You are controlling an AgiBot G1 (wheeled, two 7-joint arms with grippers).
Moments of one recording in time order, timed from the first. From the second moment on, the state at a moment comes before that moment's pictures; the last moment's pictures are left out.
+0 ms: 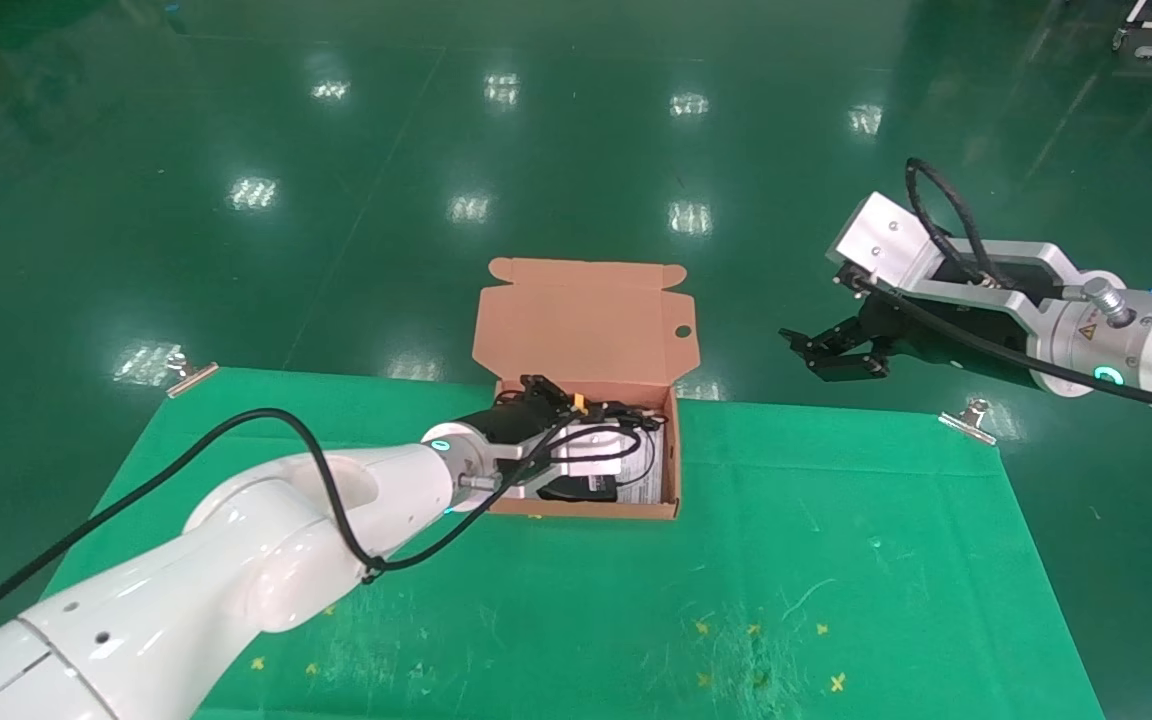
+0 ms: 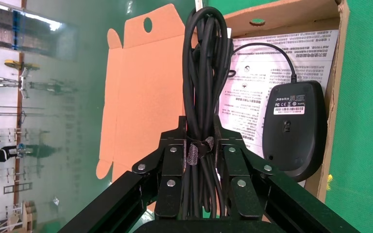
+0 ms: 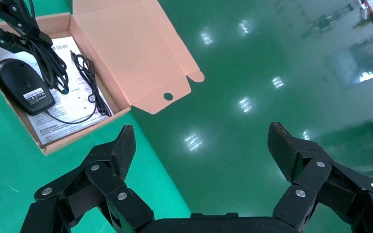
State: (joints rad) left arm -1.39 1.38 1.07 -0.83 2.34 0.41 -0.47; right arm 1.60 -0.71 -0.96 1.36 -1.91 -0.71 0.81
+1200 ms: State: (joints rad) left arm -1.54 1.28 0.91 -0.81 2.29 0.38 -0.53; right arm 1.70 -0.70 -0.90 1.34 -1.83 -0.81 0.68
